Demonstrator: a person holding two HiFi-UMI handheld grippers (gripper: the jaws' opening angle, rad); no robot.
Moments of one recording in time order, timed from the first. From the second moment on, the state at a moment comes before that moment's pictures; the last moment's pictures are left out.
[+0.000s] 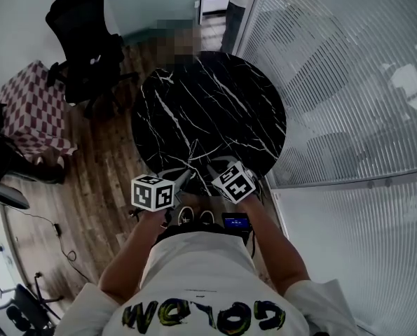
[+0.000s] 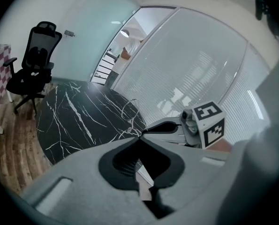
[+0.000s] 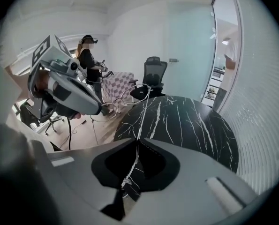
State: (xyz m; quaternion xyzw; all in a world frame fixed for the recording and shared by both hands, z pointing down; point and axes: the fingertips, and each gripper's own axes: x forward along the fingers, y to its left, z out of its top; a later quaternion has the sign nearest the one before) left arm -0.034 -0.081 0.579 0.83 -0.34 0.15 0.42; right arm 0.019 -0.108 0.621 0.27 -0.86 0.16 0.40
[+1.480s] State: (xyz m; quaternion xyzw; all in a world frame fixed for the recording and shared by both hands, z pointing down) left arm -0.029 -0.078 0.660 0.81 -0.32 0.26 0.42; right arm 0.067 -0.129 0.678 0.25 -0.81 0.05 0.53
